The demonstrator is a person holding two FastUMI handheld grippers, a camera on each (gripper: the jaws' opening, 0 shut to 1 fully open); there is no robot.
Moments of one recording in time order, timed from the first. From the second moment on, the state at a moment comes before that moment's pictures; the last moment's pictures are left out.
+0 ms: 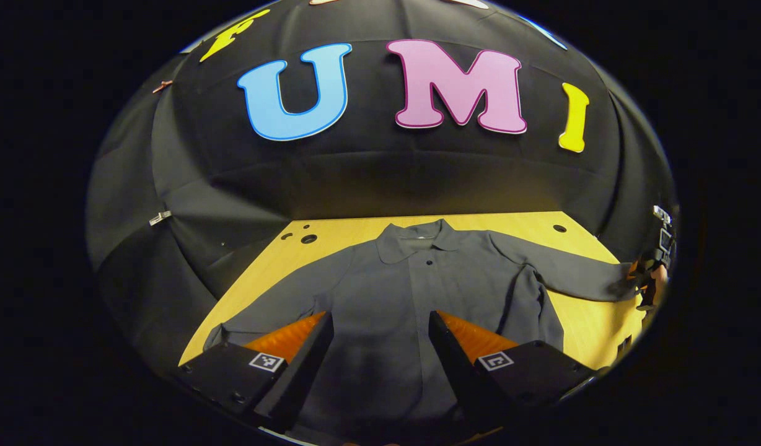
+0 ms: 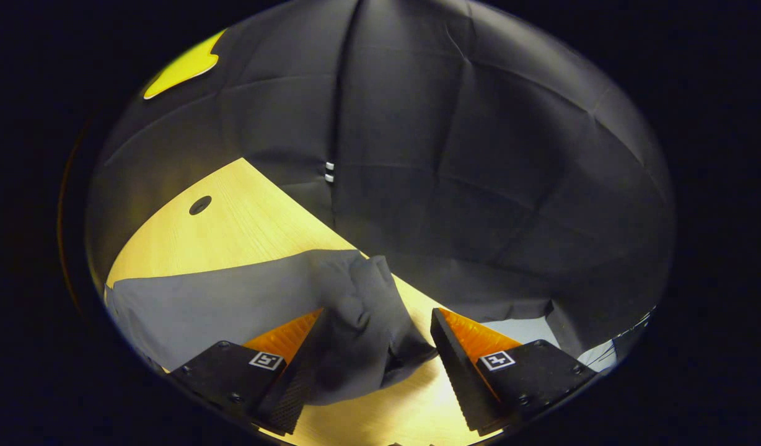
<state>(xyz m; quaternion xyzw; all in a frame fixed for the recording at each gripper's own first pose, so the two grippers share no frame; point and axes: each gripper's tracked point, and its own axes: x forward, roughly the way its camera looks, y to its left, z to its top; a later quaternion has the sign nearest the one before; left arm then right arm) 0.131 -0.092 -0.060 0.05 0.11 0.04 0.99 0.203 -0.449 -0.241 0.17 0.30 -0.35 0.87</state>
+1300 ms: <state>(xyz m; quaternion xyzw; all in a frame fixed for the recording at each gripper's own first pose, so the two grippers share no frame) 0.092 -0.023 -0.098 0.00 0.15 0.12 0.98 0.250 -0.351 -0.175 0.10 0.26 -0.19 0.94</state>
